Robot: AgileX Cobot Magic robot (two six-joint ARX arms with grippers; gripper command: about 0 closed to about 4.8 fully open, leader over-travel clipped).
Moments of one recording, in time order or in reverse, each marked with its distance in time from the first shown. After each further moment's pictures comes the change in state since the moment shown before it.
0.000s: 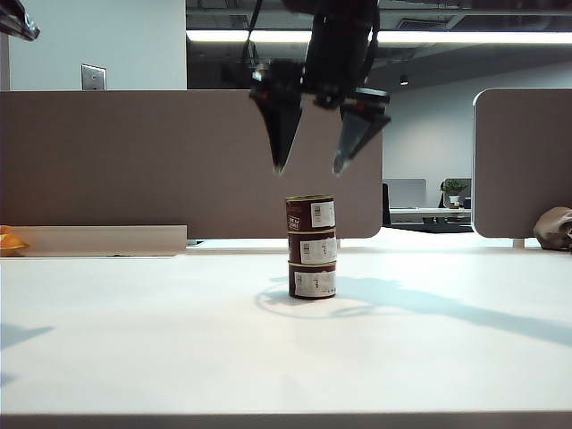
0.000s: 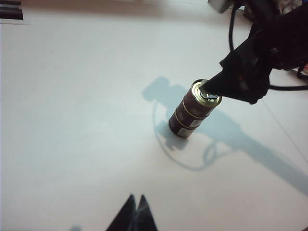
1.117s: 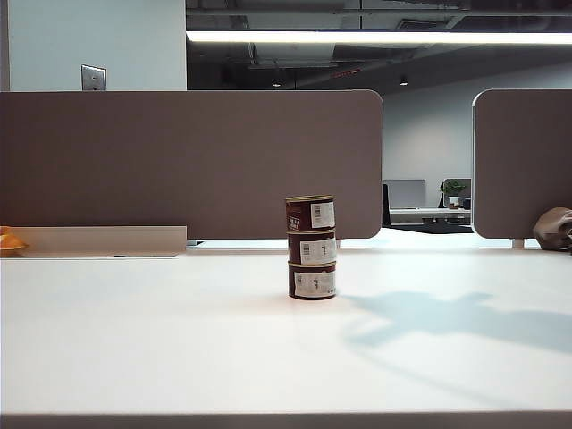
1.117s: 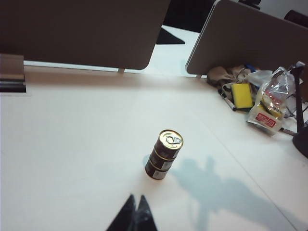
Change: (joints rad) left arm 0.000 -0.330 0.000 -0.041 0.000 -0.045; right arm 0.098 -0.570 -0.021 0.178 -0.095 -0.070
